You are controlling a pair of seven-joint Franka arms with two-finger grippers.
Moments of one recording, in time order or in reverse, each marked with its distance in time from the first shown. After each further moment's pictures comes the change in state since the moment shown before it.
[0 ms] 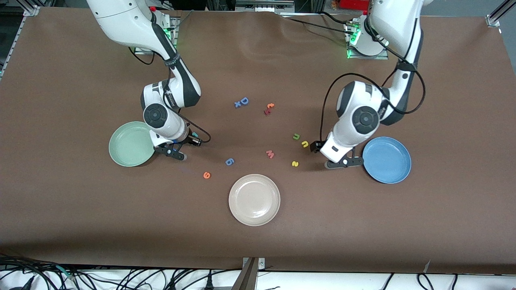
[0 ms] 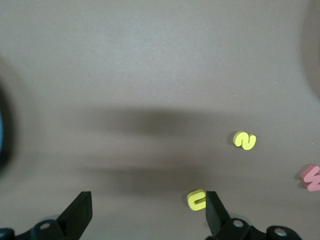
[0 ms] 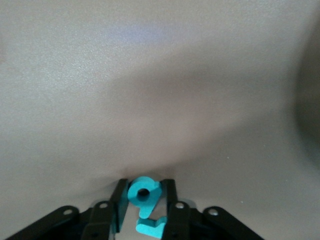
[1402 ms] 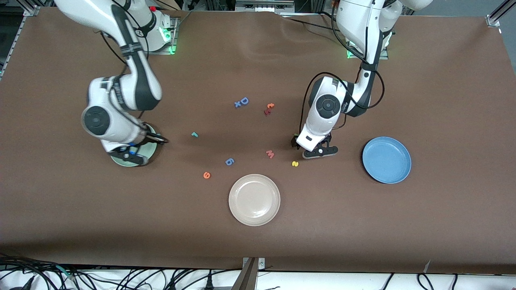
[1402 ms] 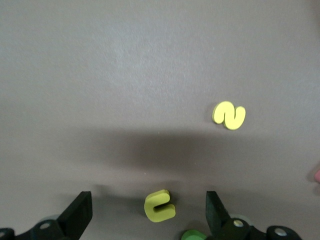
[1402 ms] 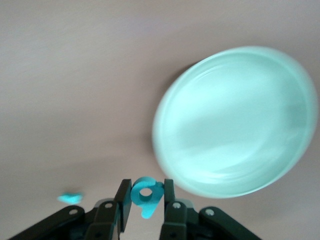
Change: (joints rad) left arm -0.241 0.094 0.104 -0.122 -0.108 0.251 -0.064; right arm -0.007 -0.144 -0.285 0.105 -0.003 -0.396 -0.363
